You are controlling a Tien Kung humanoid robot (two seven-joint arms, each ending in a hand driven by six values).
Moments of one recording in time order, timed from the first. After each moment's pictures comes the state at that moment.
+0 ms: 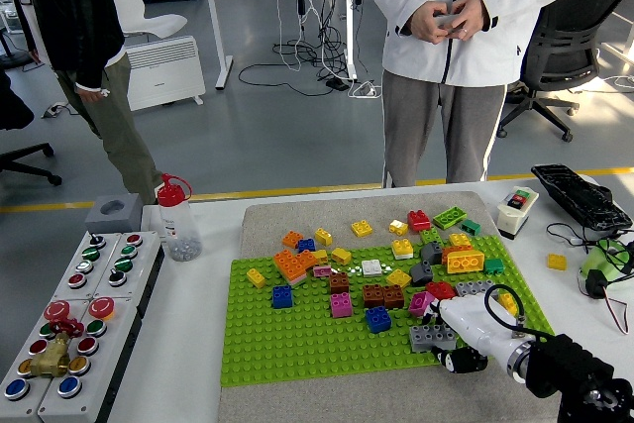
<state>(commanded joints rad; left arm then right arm) -0.17 0.09 -1.11 -0.18 1.32 0.00 0.30 0.57 -0.46 0.61 1.31 -1.99 -0.08 -0.26</state>
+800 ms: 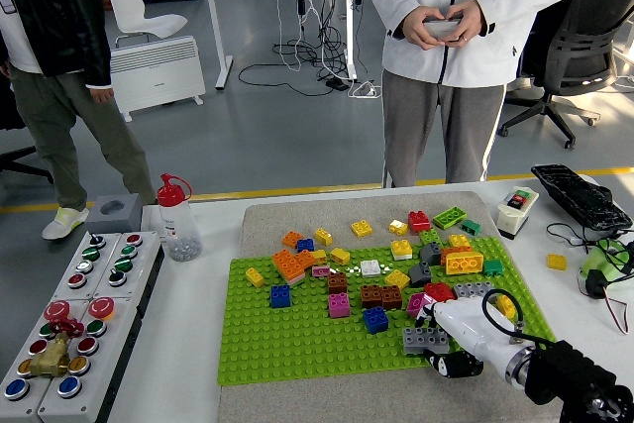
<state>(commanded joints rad) -0.16 0.09 -1.10 -0.18 1.32 0.00 0.30 0.56 -0.47 0.61 1.36 -1.99 -0.12 -0.24</state>
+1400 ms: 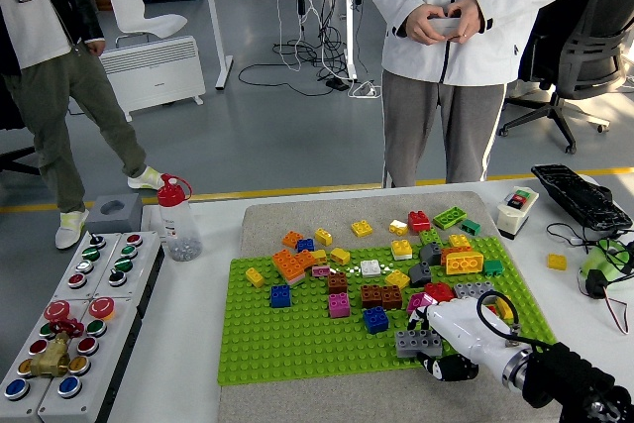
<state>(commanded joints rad) -0.17 0.09 -1.10 -0.18 1.32 0.00 0.29 0.56 -0.48 0.57 1.38 -1.99 -0.13 -0.23</state>
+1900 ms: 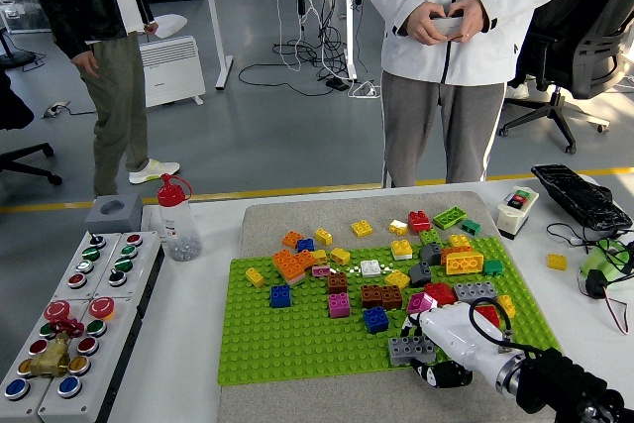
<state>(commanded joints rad) -0.17 0.09 -1.10 -0.18 1.32 0.00 0.29 0.57 -0.46 0.55 1.36 -2.00 -0.14 -0.22</state>
